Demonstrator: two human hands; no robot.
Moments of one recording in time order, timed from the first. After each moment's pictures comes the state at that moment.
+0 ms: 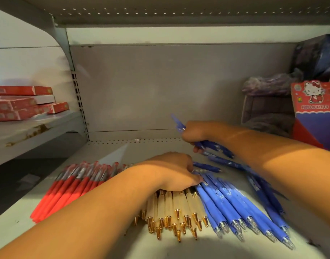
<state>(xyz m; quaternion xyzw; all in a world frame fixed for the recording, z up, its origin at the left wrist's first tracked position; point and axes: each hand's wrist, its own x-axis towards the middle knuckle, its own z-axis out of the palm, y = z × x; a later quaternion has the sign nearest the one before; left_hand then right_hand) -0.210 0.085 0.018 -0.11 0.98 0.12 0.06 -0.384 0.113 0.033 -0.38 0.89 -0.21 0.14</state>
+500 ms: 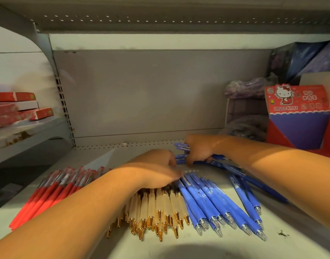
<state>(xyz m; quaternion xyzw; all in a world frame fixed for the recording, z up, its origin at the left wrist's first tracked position) -0.211 0.085 0.018 -0.14 0.98 0.15 0.00 -0.390 0.165 0.015 -0.45 0.89 -0.06 0.08</state>
